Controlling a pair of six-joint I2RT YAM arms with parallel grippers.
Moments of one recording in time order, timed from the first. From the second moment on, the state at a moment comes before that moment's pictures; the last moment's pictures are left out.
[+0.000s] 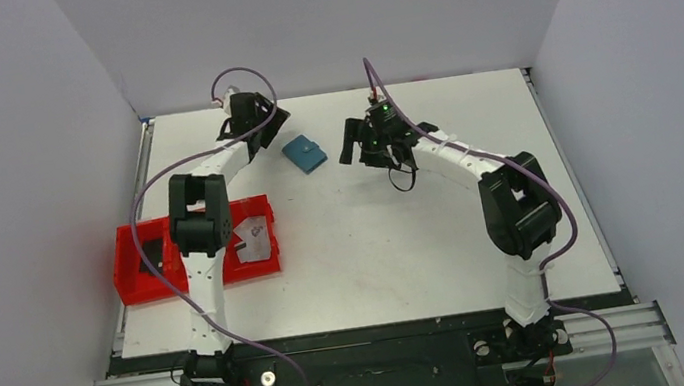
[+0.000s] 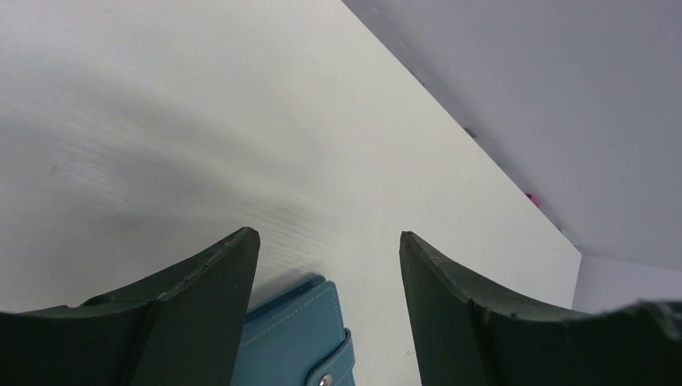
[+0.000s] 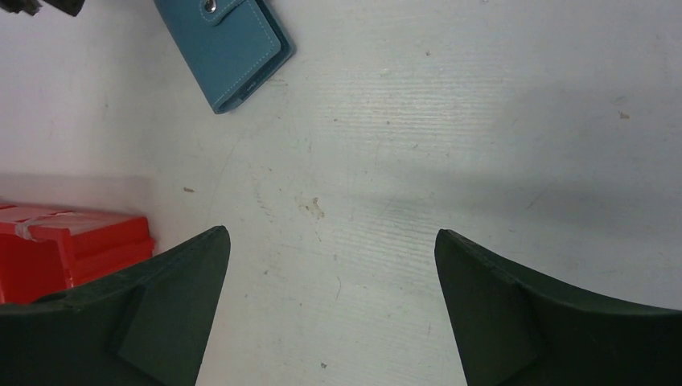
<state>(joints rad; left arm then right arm) -0.20 2.37 1.82 0.00 0.00 -0.94 0.49 1.95 1.49 -0.32 -0.03 0.60</state>
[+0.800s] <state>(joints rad) -0.26 2.50 1.99 -0.14 0.27 -1.09 0.44 1.89 1.45 -0.29 -0.06 0.62</state>
